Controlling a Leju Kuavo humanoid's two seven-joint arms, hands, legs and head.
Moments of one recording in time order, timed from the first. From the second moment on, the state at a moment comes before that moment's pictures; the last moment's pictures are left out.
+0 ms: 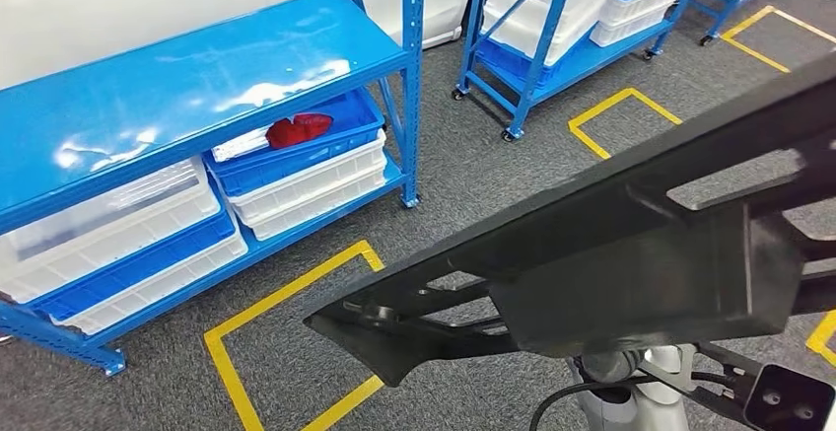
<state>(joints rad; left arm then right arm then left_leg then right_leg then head) -0.09 -0.05 1.29 -0.21 -0.84 -0.02 -0.27 -0.17 0.03 0.14 -1.97 -0.23 0.70 -0.70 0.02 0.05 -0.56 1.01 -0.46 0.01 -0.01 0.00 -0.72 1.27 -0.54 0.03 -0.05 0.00</state>
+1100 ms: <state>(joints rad) -0.11 -0.01 1.28 -0.21 -0.85 -0.07 -0.28 -0.27 0.12 0.19 -1.96 -0.24 0.65 -0.69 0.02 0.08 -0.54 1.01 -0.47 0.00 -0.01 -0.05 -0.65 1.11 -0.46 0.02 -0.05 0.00</state>
